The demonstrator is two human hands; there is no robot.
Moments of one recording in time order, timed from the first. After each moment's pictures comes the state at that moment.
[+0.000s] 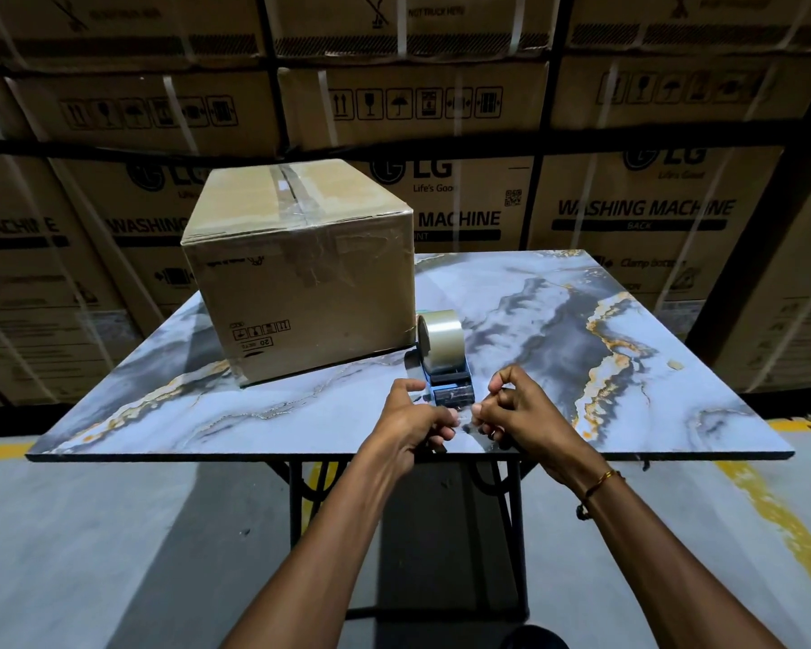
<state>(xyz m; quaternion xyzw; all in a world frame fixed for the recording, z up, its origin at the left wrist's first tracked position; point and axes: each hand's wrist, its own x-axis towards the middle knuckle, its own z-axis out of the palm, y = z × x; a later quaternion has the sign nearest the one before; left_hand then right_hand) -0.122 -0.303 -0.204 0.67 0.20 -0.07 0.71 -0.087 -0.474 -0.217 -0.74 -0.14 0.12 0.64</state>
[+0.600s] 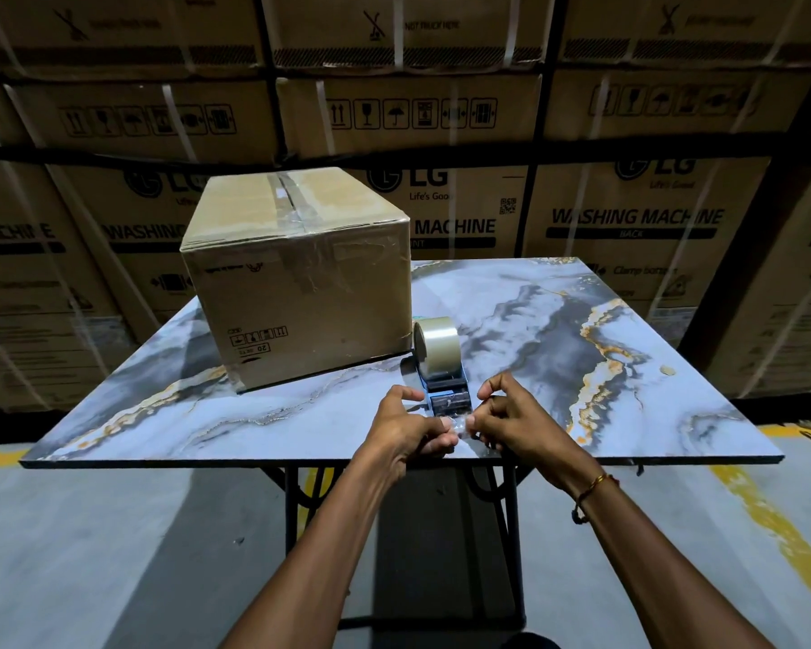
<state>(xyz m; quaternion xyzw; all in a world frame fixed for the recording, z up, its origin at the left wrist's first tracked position) -0.125 -0.301 -0.207 0.62 0.21 -0.06 0.75 -0.088 -0.477 -0.216 -0.76 -0.16 0.14 0.61</state>
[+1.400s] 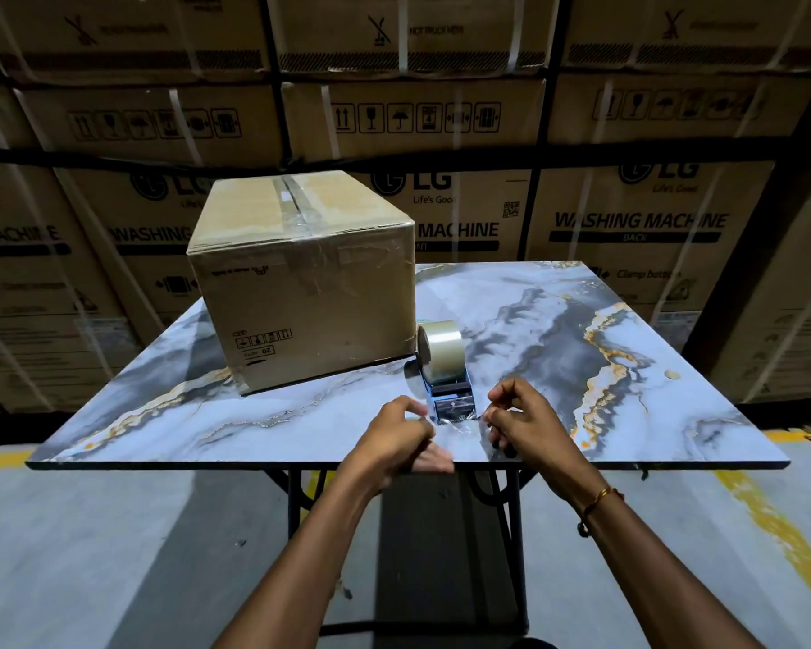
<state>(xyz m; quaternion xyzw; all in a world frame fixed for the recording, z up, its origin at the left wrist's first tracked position) -0.140 -0.289 -0.196 0.70 0.17 -0.11 0.69 -0.087 -0.476 -0.226 -0.77 -0.11 0.05 0.62</state>
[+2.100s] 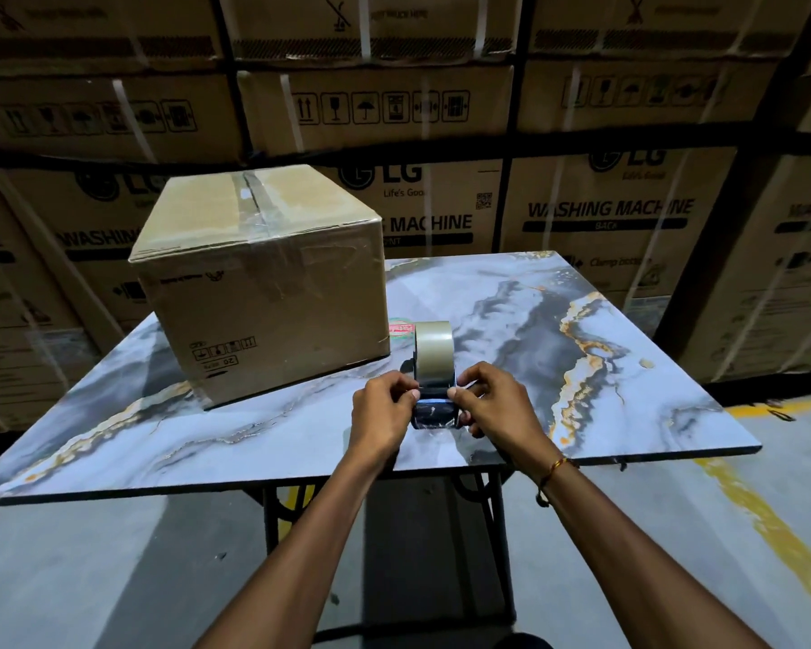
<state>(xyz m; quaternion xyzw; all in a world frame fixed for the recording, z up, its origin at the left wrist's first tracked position) -0.090 -0.297 -0.220 0.84 0.11 0.15 0.51 -0.060 -0.462 -0.223 -0.81 -0.08 -0.03 0.57</state>
